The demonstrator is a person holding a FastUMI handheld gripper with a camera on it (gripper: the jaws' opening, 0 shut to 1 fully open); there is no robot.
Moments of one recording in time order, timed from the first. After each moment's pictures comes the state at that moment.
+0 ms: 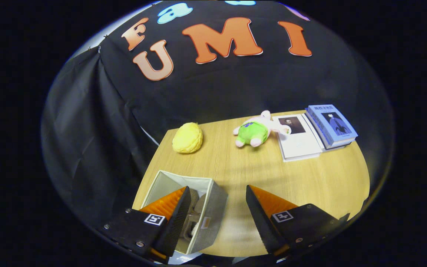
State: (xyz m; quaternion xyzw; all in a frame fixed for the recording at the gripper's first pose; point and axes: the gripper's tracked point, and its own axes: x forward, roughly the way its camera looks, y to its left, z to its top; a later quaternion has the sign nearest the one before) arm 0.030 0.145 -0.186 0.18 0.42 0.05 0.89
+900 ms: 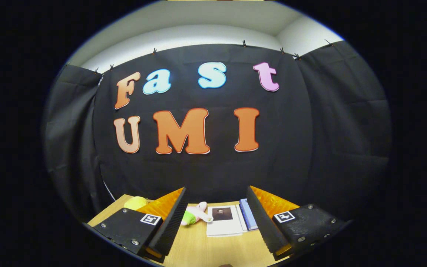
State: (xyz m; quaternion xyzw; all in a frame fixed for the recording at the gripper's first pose) arm 0.049 -0.098 -0.022 0.06 0.09 -0.10 0.99
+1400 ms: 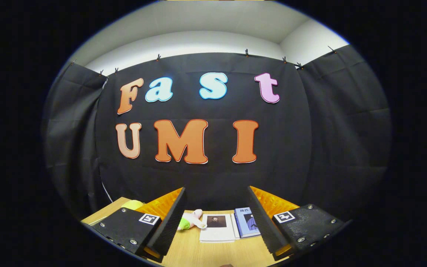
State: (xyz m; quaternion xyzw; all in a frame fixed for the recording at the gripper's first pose) arm 0.046 -0.109 -0.006 0.06 0.07 -0.09 0.99
